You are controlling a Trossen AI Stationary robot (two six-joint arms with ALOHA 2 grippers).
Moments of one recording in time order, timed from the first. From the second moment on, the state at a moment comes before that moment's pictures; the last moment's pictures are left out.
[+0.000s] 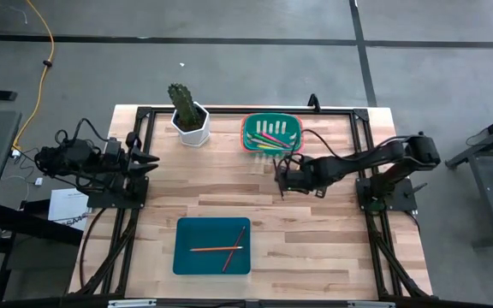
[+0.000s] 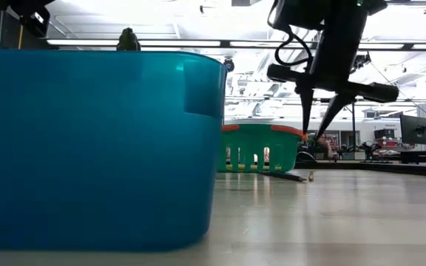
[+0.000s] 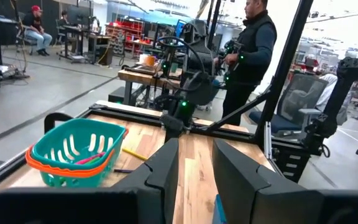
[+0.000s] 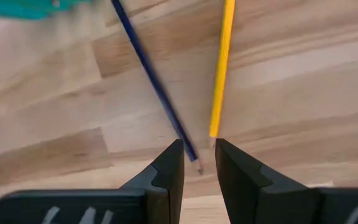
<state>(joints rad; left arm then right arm) -0.18 0.01 0.53 -0.50 -0.33 -0.17 0.08 1.55 1.01 -0.77 0.25 1.92</state>
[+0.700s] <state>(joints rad) -0.18 0.01 0.54 -0.53 -0.32 -0.14 -0.05 1.63 1.12 -0.91 0.14 1.93</state>
